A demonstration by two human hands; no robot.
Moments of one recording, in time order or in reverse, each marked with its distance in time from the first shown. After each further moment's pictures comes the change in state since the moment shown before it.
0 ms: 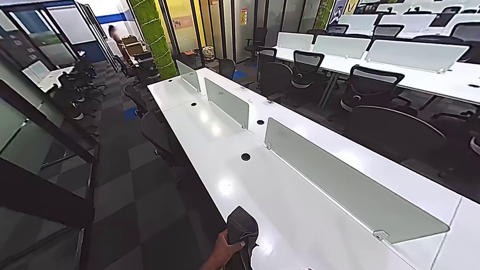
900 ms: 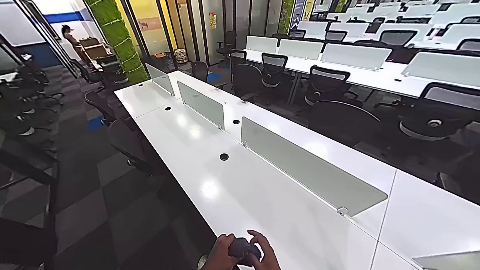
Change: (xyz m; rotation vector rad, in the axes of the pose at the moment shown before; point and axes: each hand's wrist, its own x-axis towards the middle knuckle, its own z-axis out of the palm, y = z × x) left_hand -0.008 0.025 0.042 0.831 -0.309 0.218; right_hand 0.028 -0.075 0.068 -0.180 -0.336 -0.452
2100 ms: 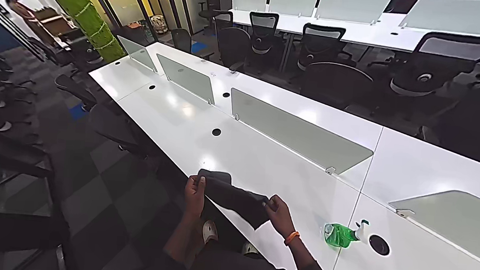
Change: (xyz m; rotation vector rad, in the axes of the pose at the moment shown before) left_hand 0.024 0.033 -0.079 -0.643 0.739 0.161; right_hand 0.005 0.012 -0.061 -0.032 0.198 0.358
